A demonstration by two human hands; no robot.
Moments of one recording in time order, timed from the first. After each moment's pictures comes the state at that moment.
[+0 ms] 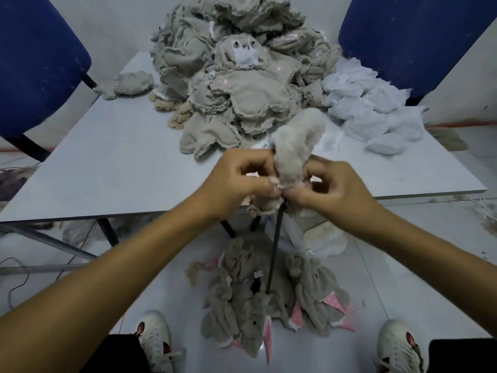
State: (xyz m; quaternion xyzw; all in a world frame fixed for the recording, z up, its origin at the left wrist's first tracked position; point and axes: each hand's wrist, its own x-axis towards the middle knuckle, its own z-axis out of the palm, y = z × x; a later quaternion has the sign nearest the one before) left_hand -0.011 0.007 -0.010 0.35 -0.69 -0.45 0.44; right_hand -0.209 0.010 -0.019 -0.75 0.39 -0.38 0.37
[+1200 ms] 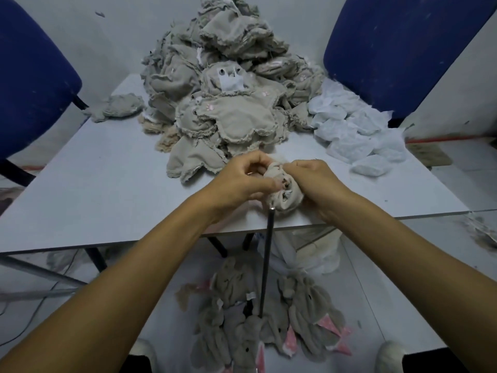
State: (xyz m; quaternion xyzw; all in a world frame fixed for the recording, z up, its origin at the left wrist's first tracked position) left_hand -0.035 -0.045 -0.009 0.42 -0.59 -0.57 0.39; right_hand -0.199 -0.060 -0.022 -0.50 0.55 -0.42 0.52
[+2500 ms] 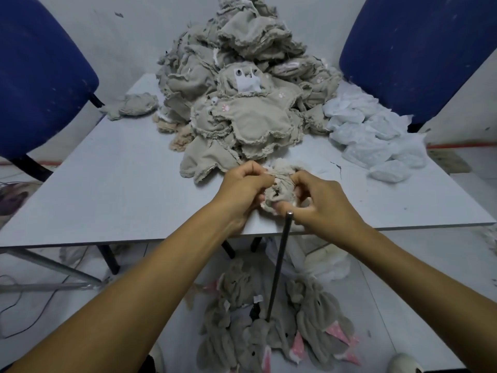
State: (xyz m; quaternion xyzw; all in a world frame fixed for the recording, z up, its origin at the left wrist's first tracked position) left_hand -0.038 -0.051 -0.034 0.51 -0.40 -0.57 0.51; right_hand -0.200 -0.037 -0.033 -0.77 0.51 -0.31 0.23
